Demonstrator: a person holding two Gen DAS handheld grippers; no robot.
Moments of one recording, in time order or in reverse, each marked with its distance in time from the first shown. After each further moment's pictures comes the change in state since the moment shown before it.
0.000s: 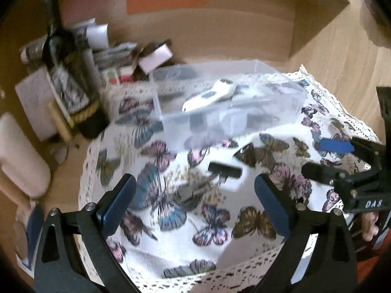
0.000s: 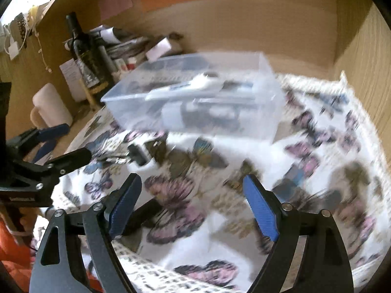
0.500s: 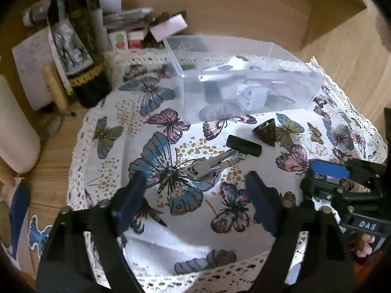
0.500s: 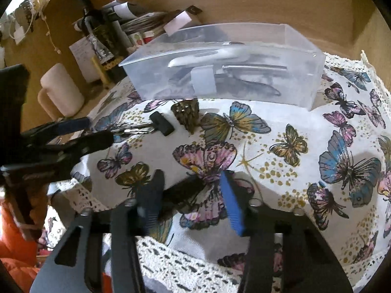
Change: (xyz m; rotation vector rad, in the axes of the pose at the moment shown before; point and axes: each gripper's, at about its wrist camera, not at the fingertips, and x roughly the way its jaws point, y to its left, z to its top) left arm 0.029 0.026 -0.016 -0.066 0.100 -0.036; right arm 0.020 0.027 -0.023 -0.002 0.071 0.070
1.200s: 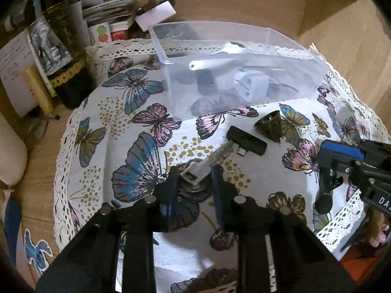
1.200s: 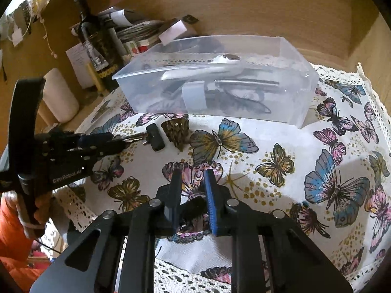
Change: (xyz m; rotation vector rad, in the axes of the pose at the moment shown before) left arm 0.022 -0.003 0.003 0.045 0.037 -0.023; right arm -0.006 -0.006 0.017 -0.006 -0.031 -0.039
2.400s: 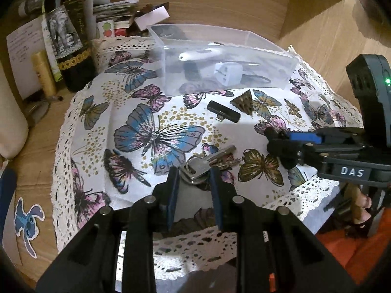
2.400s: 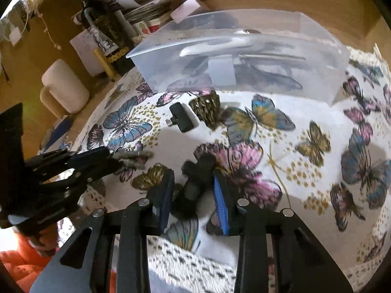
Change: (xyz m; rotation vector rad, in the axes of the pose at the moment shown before) left arm -0.038 0.000 -0.043 -0.004 -0.034 -0.092; right arm 0.020 0.025 -0.003 0.022 0.111 0.070
